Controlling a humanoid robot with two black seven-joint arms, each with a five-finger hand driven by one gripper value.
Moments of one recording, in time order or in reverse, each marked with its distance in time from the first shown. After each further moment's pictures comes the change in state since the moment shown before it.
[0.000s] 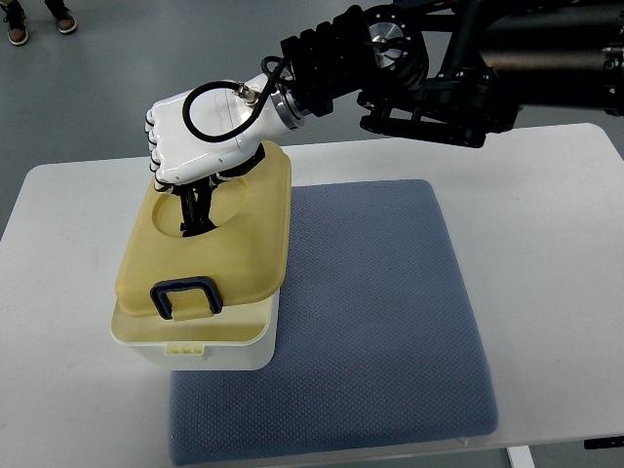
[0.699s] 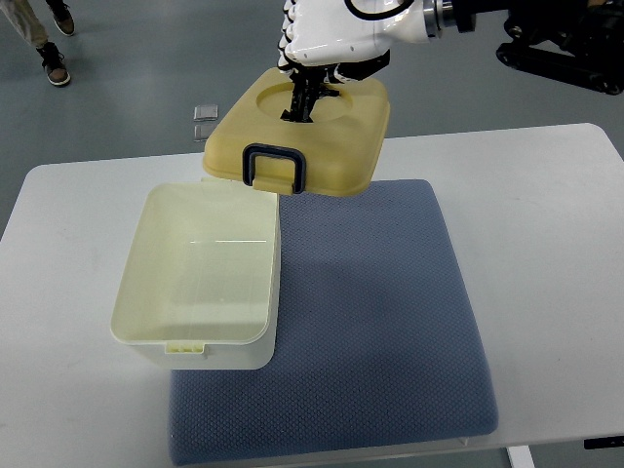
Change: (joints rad) left arm 0.000 0.000 0.000 0.000 0.000 0.000 0.000; right arm -0.083 -0.370 0.008 -0.005 -0.006 -0.002 0.000
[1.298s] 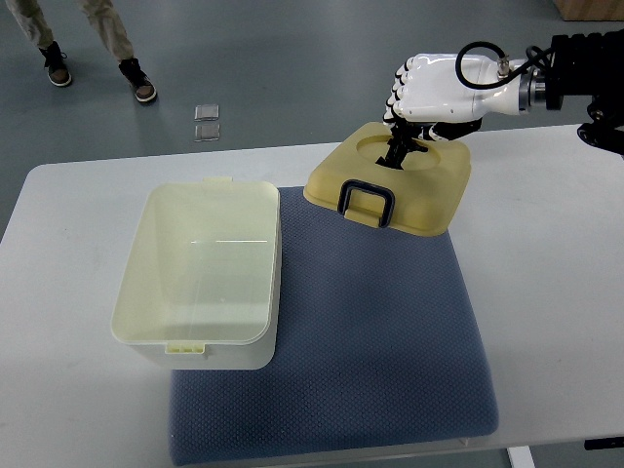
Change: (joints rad) left arm 0.000 0.000 0.000 0.000 0.000 0.000 0.000; right arm -0.277 -0.165 0.001 0.003 -0.060 -0.090 0.000
